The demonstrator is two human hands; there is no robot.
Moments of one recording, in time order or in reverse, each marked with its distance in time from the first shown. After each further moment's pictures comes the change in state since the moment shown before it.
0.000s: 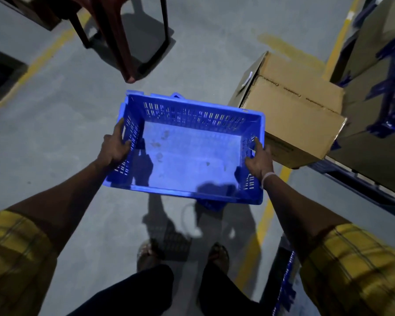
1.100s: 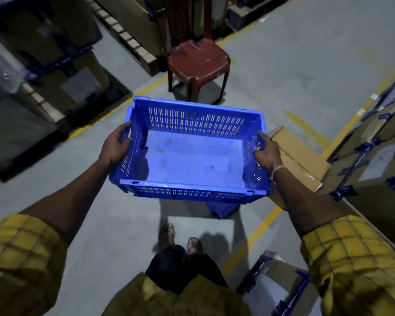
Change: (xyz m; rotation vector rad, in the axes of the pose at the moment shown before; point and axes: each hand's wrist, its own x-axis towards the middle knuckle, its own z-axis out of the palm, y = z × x) left_hand -0.312 0.070 -0.327 -0.363 0.350 -0.033; right_hand -0.245 -0.275 -0.229 -0.067 -0.105 -0.333
